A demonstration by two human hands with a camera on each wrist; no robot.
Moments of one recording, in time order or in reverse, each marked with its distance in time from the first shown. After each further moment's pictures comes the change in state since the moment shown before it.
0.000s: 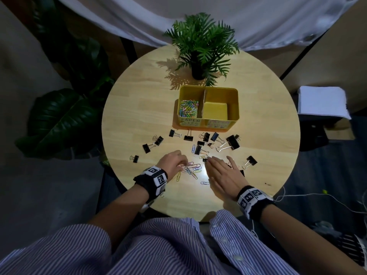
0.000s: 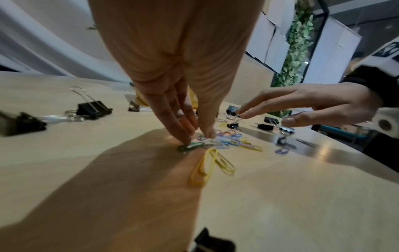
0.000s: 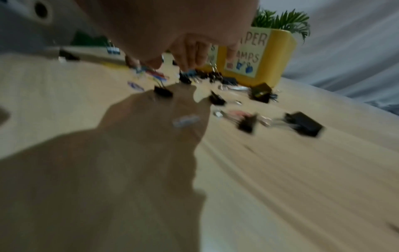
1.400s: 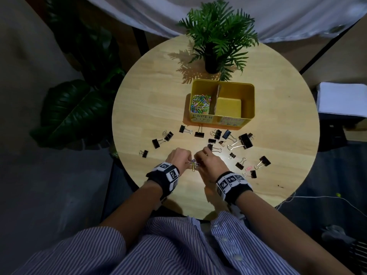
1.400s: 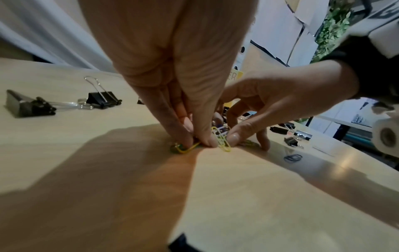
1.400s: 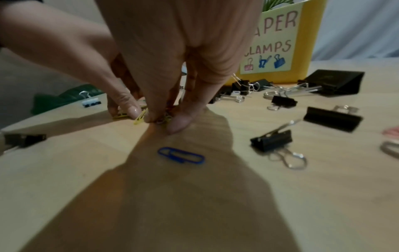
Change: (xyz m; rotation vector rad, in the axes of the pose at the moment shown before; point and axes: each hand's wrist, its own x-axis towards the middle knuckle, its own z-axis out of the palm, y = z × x) left_hand 0.012 0.001 0.002 0.091 -0.032 -0.237; right_hand 0.082 -0.051 -0.007 0.510 0.018 0.164
